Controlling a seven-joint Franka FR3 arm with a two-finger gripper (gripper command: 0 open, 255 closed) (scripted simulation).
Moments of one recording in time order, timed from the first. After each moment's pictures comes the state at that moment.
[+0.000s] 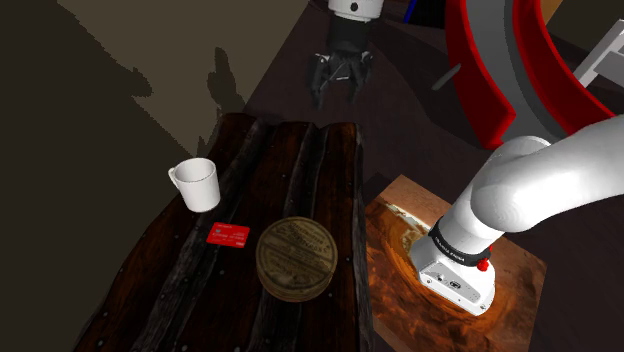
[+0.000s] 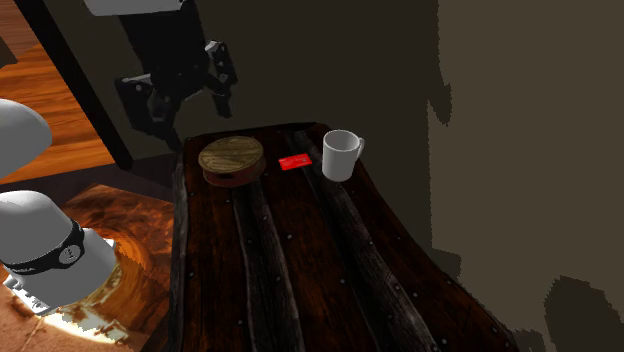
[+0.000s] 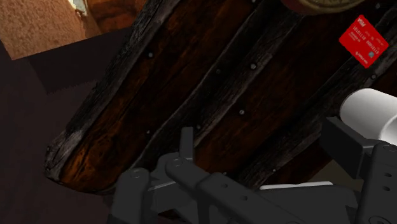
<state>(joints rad) 0.01 -0.59 0.24 -2.38 0.21 1.79 0.36</state>
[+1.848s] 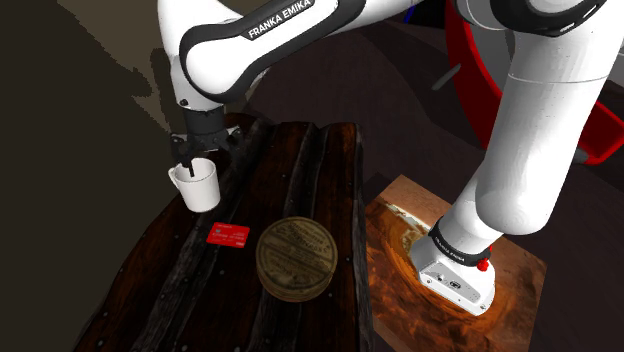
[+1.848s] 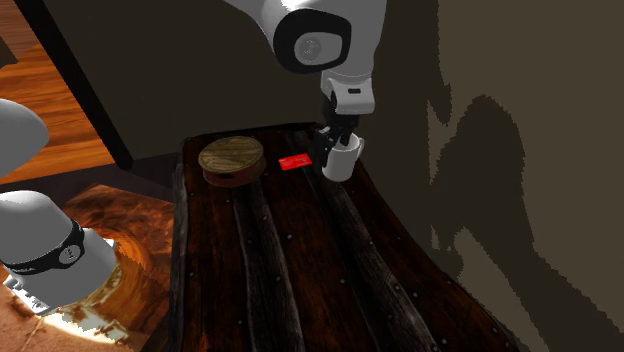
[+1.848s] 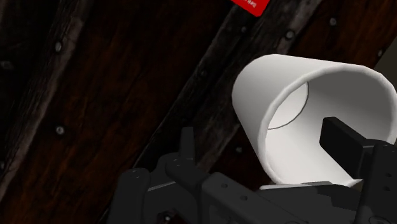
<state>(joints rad) 0.12 0.32 0.49 -1.87 -0.03 2.13 0.95</state>
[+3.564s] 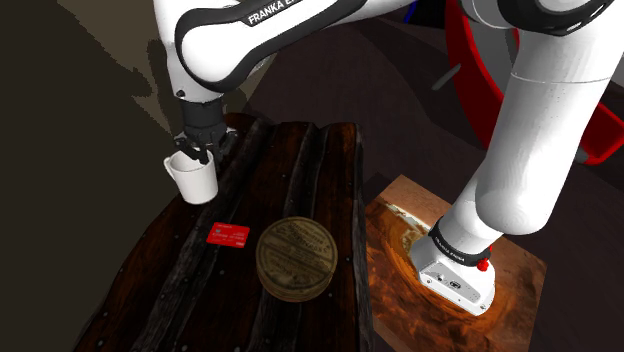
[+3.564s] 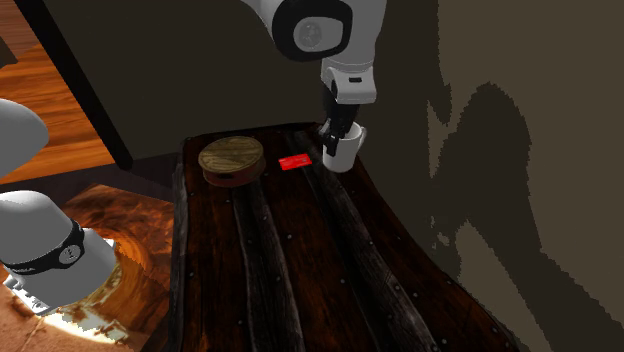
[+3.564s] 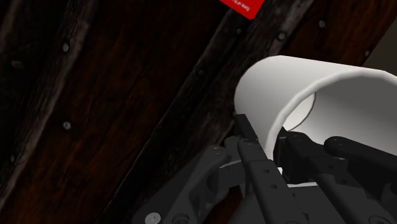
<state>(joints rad) 0.12 0.30 0.50 -1.84 -0.02 2.09 0.95</state>
